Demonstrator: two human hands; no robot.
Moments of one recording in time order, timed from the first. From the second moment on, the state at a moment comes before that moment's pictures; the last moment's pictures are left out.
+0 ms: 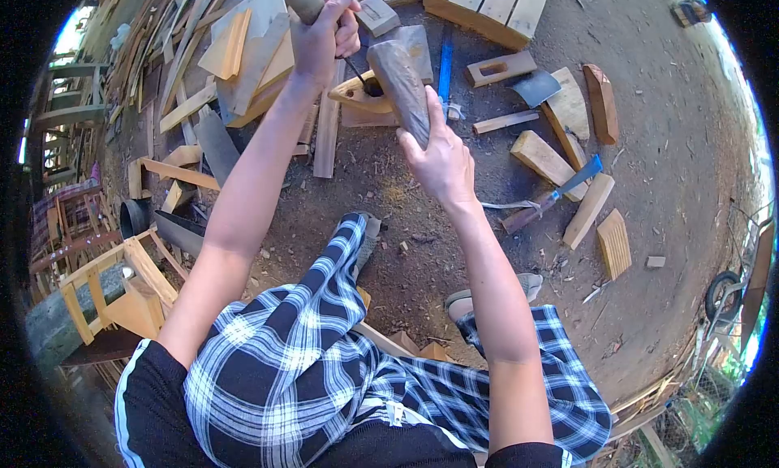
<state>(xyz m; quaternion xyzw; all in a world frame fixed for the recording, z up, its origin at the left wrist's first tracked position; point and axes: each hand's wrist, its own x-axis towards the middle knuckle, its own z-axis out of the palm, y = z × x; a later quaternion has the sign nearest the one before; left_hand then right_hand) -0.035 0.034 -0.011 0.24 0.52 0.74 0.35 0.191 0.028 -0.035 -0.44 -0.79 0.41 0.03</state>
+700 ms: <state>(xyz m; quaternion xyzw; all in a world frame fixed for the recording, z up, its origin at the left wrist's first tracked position) 0.005 0.068 -0.011 0.24 0.65 0.62 -0.37 0.171 0.063 0.111 -0.25 -0.71 0.55 0.36</state>
